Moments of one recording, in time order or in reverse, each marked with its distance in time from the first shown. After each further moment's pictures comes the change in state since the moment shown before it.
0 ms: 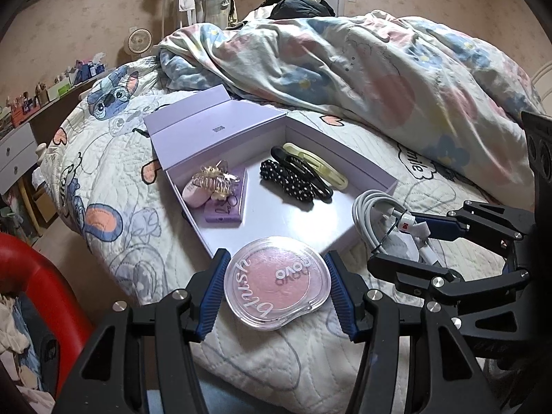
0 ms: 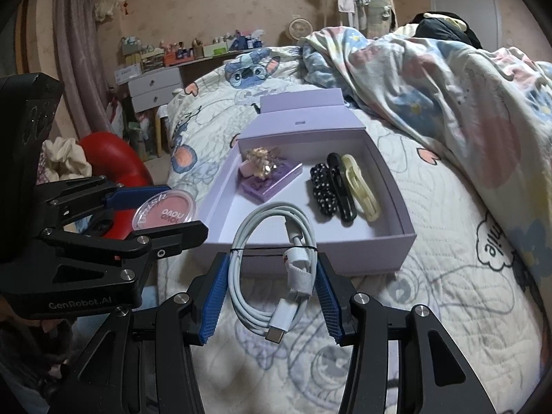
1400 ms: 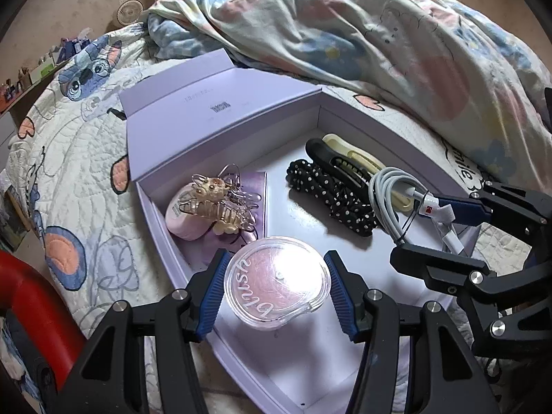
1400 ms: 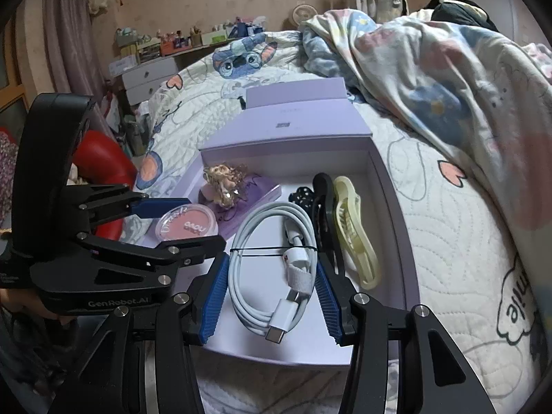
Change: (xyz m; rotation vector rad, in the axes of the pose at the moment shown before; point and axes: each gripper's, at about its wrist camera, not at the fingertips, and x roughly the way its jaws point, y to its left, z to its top) left arm 0.112 0.036 0.046 -0.018 0.127 -0.020; right arm 0.085 -0.047 0.051 -0.019 0.060 0.037
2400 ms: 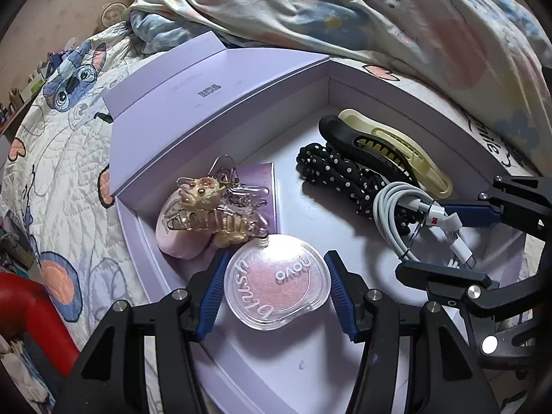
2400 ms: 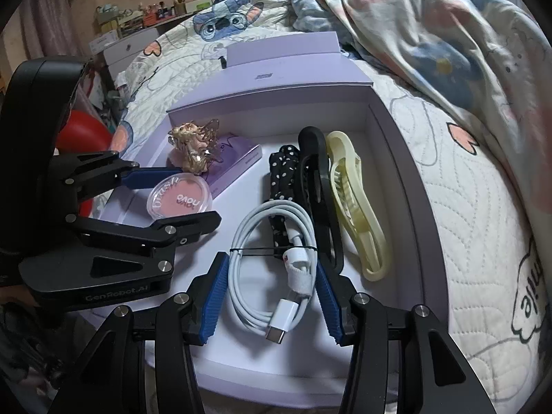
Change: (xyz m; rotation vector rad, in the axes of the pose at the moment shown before) left arm 0.037 -0.001 0.009 0.098 0.074 0.064; right arm 0.045 -0.017 -0.004 0.031 0.151 -0.024
